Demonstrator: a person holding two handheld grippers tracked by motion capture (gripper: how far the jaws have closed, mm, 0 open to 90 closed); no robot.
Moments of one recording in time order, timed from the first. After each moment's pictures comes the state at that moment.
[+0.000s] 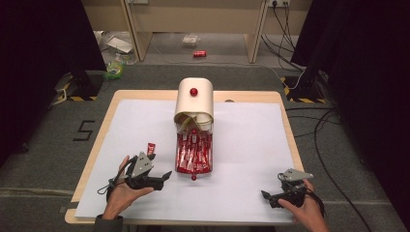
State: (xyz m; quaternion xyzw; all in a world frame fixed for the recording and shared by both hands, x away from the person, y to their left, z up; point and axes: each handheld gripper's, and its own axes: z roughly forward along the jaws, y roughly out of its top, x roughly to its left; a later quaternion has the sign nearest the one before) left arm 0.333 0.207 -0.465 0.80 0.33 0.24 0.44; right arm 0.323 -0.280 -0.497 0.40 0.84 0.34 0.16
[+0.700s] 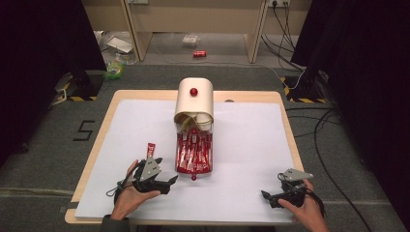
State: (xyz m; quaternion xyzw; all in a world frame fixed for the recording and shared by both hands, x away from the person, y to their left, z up) left arm 0.332 0.191 -0.481 0.81 0.32 0.23 0.43; right arm 0.323 -0.280 -0.497 0.39 0.84 0.34 0.16
